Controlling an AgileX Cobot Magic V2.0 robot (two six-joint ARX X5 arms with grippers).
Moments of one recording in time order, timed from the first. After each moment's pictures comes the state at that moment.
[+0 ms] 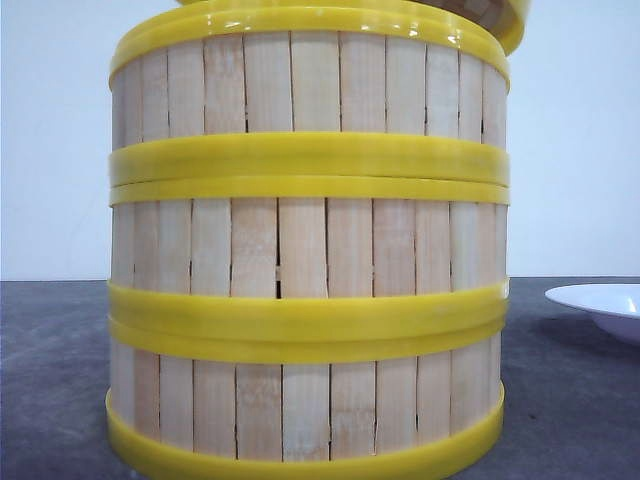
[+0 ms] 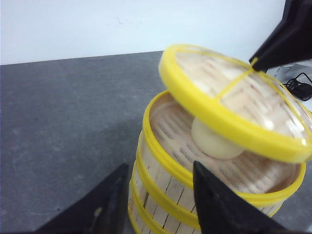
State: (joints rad) left arm -0.50 0.34 0.78 -0.68 0.16 -0.12; right arm 0.84 1.46 1.71 -1.15 -0.05 0.10
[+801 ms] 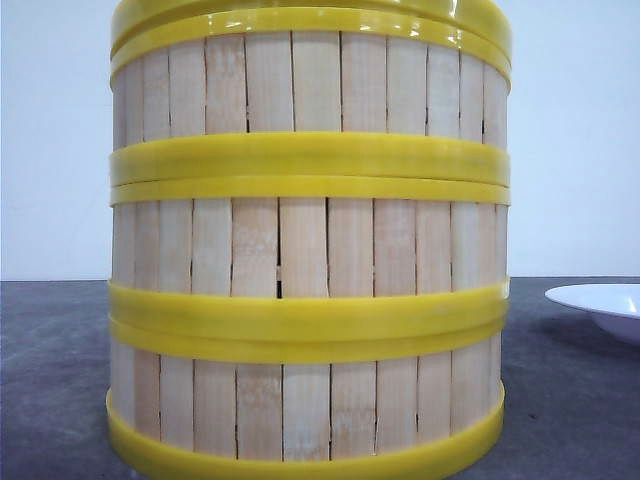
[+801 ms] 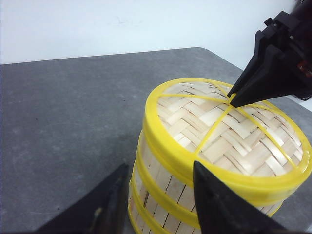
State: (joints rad) left arm -0.50 0.34 0.78 -0.68 0.16 -0.12; right arm 0.90 1.57 1.71 -1.16 0.00 0.07
